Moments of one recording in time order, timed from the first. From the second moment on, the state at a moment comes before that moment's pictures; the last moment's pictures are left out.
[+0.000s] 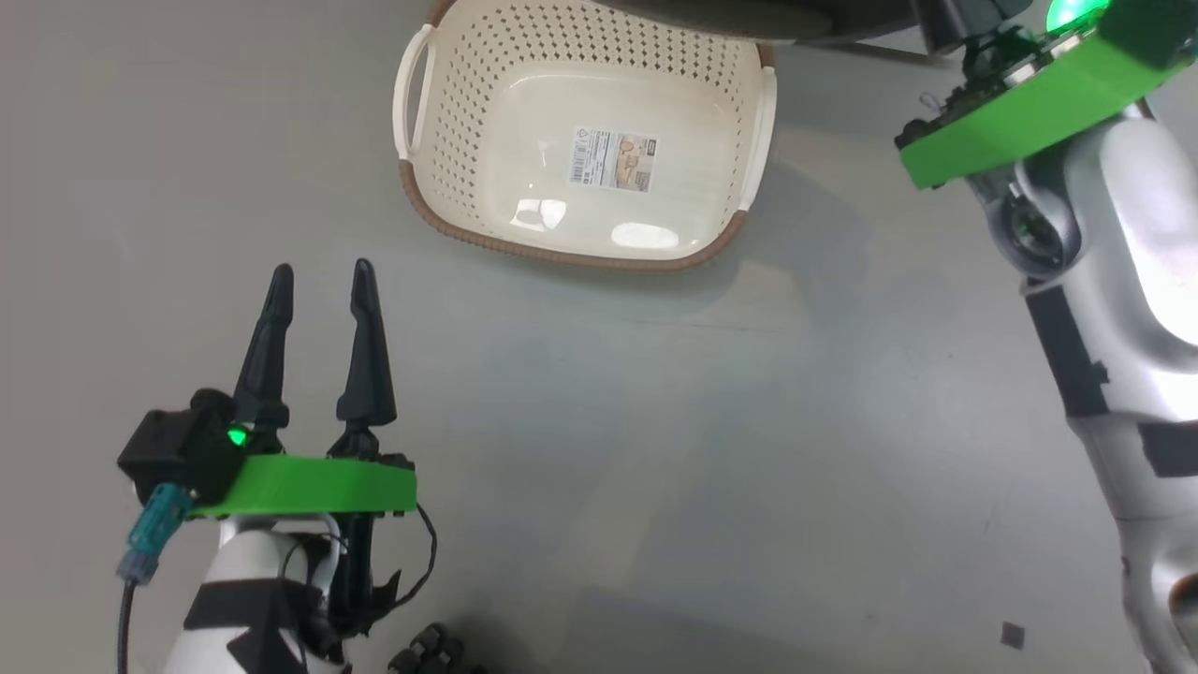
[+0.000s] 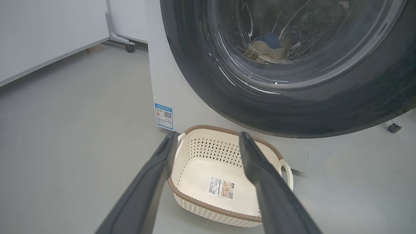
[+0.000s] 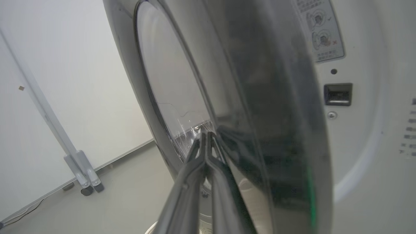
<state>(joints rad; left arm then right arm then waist) -0.30 0.03 -0.15 0.11 -0.34 -0.13 -0.26 -0.88 -0.16 0.31 0.37 0.35 0.13 -0.26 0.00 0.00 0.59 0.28</state>
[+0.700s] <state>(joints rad) -0.35 0.03 -0.20 0.10 -0.36 -0.13 -0.26 -1.07 -0.18 0.18 0.53 0.30 0.13 -0.26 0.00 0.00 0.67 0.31</state>
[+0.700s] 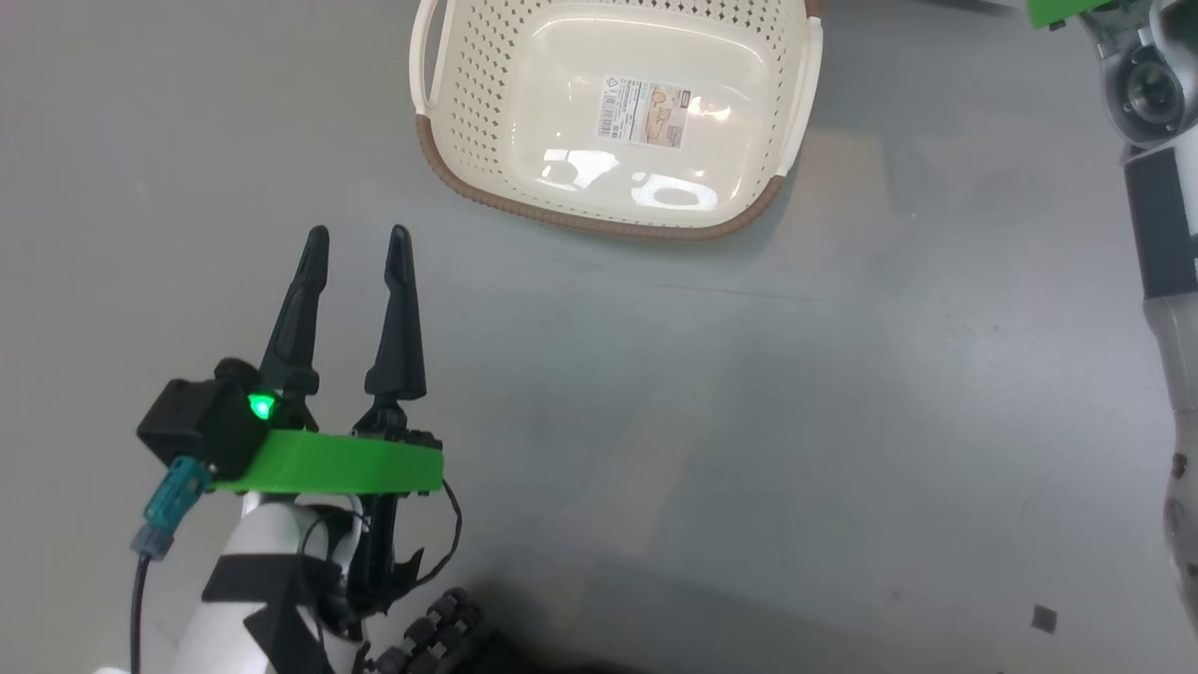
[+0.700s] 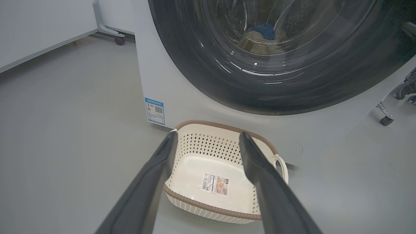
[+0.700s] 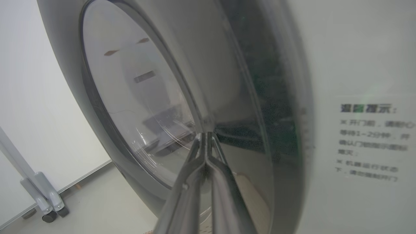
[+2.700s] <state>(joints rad) -0.12 0.08 -0.03 0.06 -0.22 -0.13 -0.26 -0.36 -0.19 0.25 0.20 0.46 0.13 -0.26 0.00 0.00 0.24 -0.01</state>
